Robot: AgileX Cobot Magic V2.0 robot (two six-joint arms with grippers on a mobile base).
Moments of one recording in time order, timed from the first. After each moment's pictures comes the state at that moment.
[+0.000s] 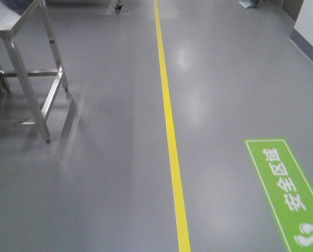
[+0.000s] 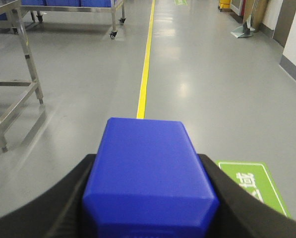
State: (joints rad) left arm 0.00 -0.01 0.03 0.01 0.21 -0.04; right arm 0.02 0.13 -0.26 0.07 0.46 -0.10
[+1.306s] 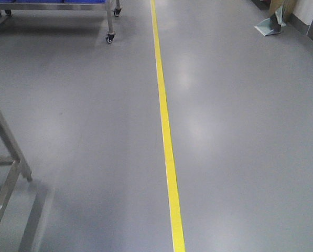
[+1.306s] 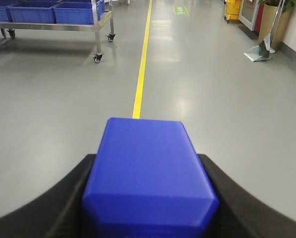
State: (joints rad) left arm 0.00 -0.01 0.03 0.01 0.21 -0.04; right arm 0.02 0.13 -0.26 0.07 0.46 -0.10
